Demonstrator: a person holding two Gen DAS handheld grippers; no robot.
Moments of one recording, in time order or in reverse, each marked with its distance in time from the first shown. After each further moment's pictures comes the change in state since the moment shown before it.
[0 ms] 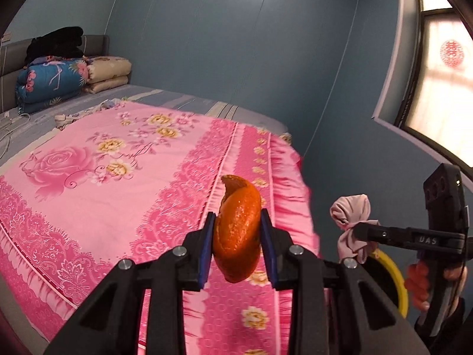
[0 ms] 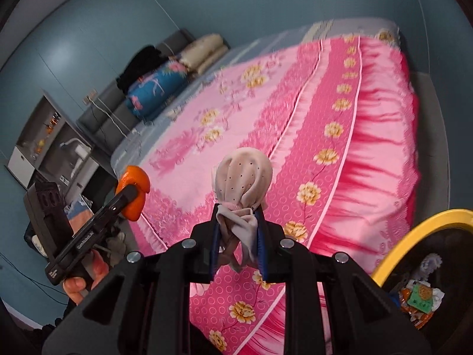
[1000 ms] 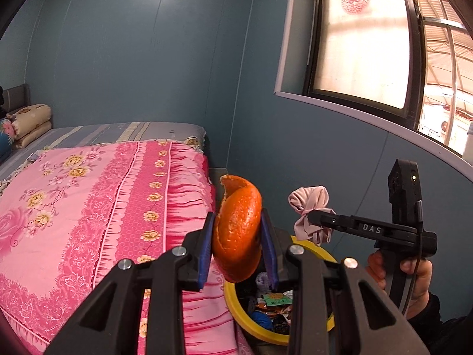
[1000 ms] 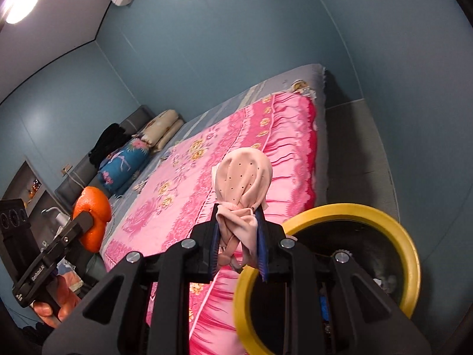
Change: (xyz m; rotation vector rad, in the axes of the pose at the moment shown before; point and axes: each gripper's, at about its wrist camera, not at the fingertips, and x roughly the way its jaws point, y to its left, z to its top) left arm -0.012 -0.208 -0.016 0.294 -0.001 -0.268; right arm -0.191 -0.114 -0.059 0.173 -0.324 -0.167
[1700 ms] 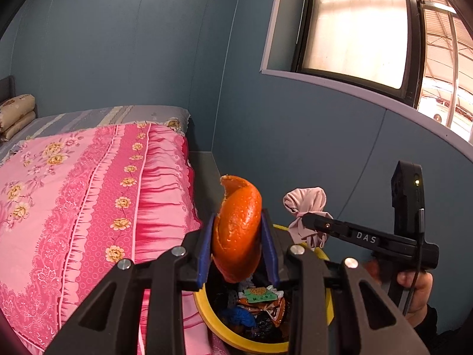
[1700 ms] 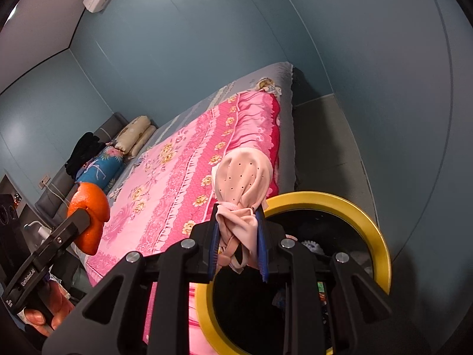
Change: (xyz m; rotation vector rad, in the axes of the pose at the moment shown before) left arm 0.057 -0.030 -0.016 -0.005 0.091 -0.062; right arm -0.007 -0.047 -0.018 0.069 -0.006 -0.132
